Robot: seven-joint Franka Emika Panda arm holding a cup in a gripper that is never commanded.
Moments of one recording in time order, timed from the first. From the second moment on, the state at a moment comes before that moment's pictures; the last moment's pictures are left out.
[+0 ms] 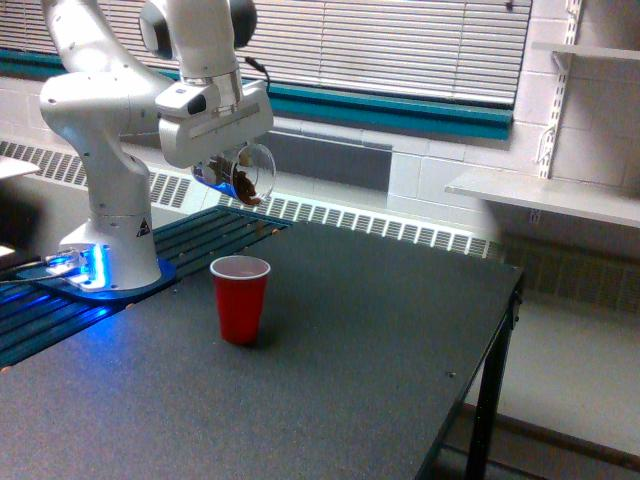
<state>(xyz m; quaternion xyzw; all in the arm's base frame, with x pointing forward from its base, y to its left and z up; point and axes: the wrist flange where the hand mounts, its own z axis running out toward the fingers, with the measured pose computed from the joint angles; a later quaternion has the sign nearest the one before) 0.262 -0.063 0.371 -0.86 0.50 0.03 0.12</state>
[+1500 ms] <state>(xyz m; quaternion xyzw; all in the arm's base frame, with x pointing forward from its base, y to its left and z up) 0.225 -0.090 0.380 -0.86 0.50 0.04 0.08</state>
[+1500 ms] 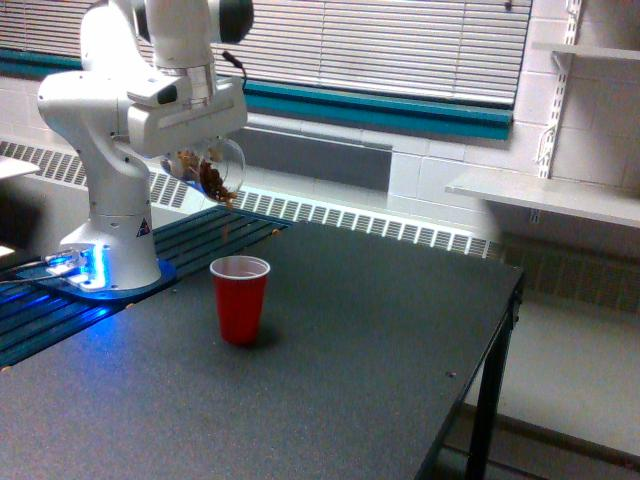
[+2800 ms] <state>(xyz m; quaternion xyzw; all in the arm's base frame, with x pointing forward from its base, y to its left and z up) 0.242 -0.096 0.323 -0.87 0.48 0.06 0.08</state>
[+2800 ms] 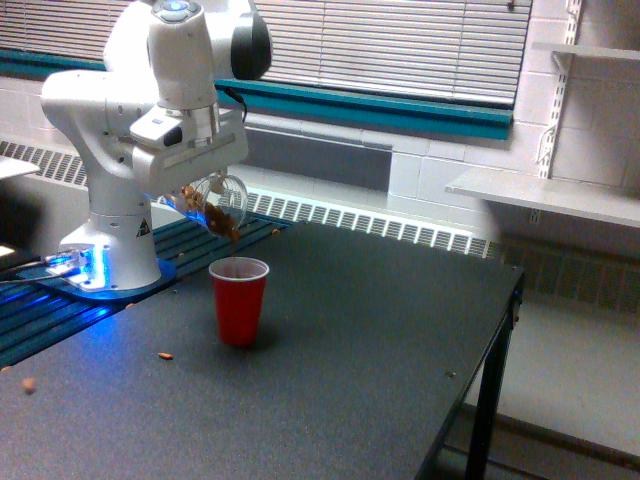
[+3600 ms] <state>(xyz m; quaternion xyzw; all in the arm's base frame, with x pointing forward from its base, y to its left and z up) 0.243 -0.093 0.299 -0.88 0.45 0.09 0.09</state>
